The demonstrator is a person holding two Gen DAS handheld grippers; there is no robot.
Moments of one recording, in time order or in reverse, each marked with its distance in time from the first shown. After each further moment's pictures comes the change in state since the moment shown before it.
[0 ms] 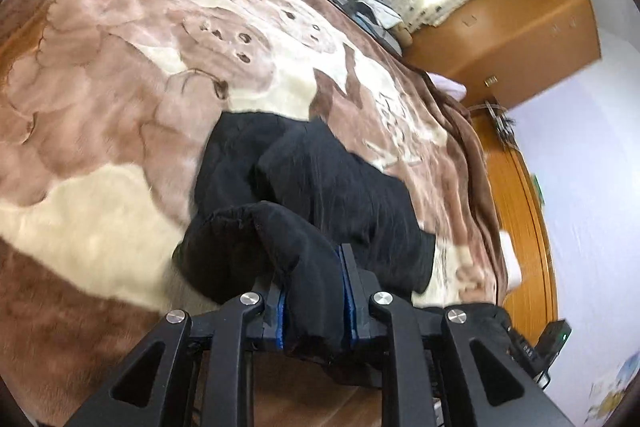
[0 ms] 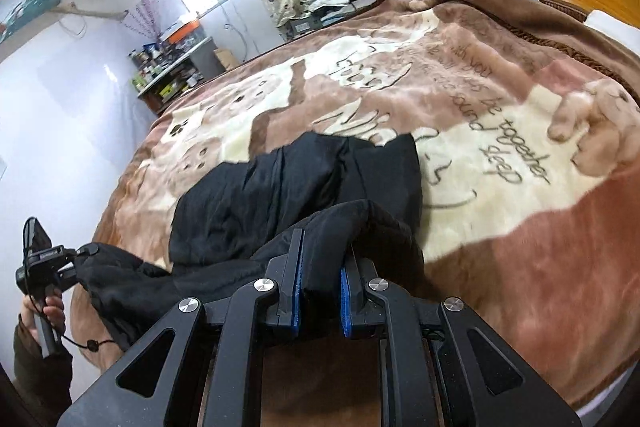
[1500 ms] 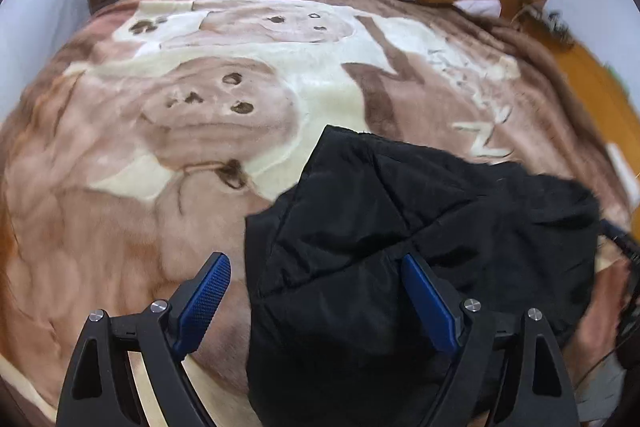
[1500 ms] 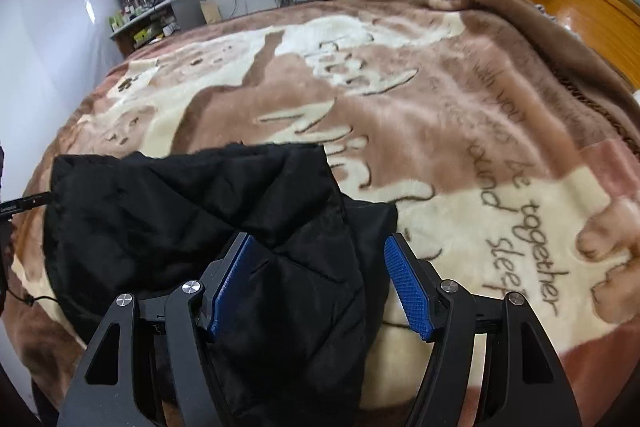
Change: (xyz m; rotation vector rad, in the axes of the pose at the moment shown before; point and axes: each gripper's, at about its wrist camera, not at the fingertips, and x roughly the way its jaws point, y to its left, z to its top) left arm 0.166 -0.007 0.093 0.463 0.033 0.378; right arm 0.167 -0.042 0.071 -0.216 0.117 -0.107
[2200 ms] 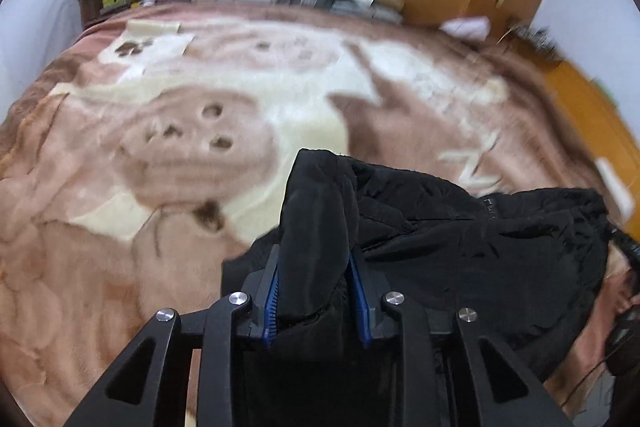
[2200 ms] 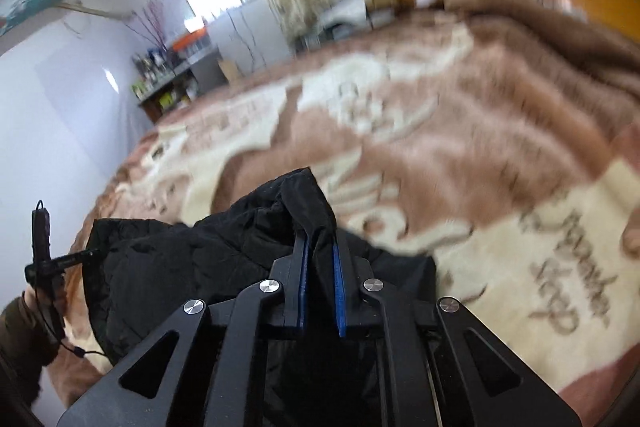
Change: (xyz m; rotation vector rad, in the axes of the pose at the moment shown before) left arm -0.004 -0.003 0.019 -0.020 -0.123 -0.086; right arm -0.034 -0.007 0.014 0.114 -0.235 0.116
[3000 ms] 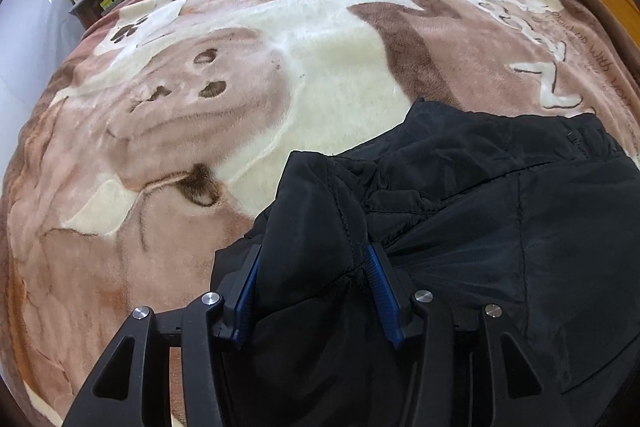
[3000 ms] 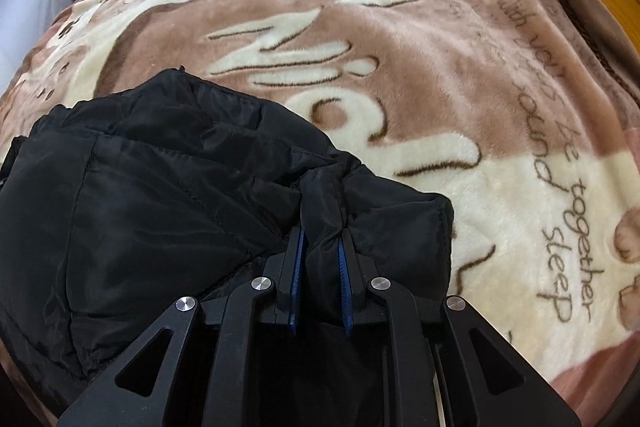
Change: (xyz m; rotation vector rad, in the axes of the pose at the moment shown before) left arm 0.114 -0.027 -0.020 0.140 0.239 0.291; right arm 0.140 -0.001 -0.050 -0.130 0.472 -0.326
